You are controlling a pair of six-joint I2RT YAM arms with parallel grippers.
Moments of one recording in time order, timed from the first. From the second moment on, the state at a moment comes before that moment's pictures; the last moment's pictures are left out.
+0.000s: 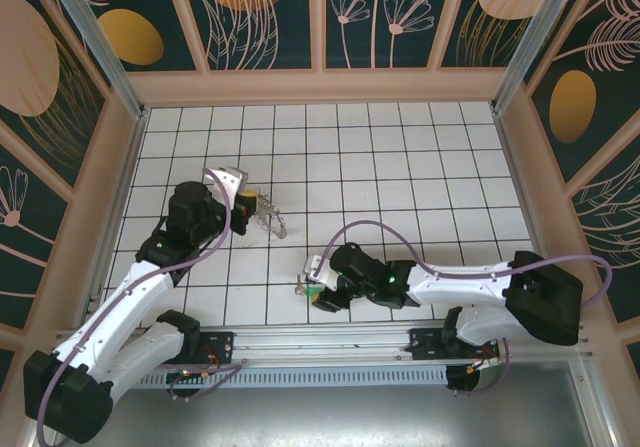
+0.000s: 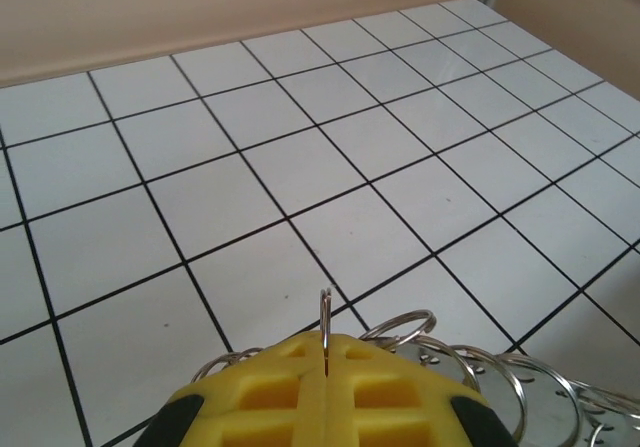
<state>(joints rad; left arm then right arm) -0.38 0.89 0.64 -0.17 0.25 -0.08 1.20 1.32 0.55 -0.04 -0.07 -0.12</state>
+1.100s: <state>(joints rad) -0.30 0.89 0.63 -0.18 0.31 -0.08 1.28 1.59 0.75 -0.15 0.01 -0.27</state>
